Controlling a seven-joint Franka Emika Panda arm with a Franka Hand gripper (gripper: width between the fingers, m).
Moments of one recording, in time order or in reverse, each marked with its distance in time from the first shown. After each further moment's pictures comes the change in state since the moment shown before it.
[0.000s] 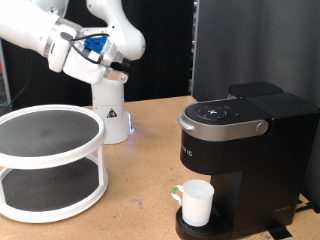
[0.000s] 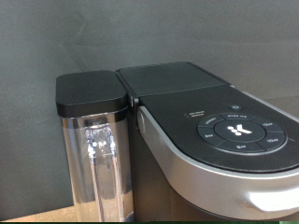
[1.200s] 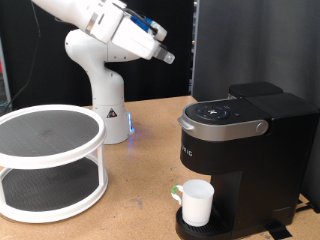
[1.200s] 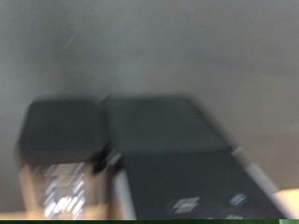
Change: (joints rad) arm 0.054 -0.021 0.207 0.080 0.029 0.110 0.032
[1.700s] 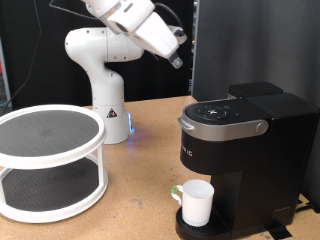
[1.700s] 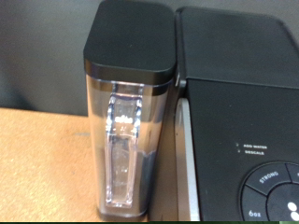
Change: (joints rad) arm 0.001 0.010 0.104 0.070 -0.269 0.007 0.035
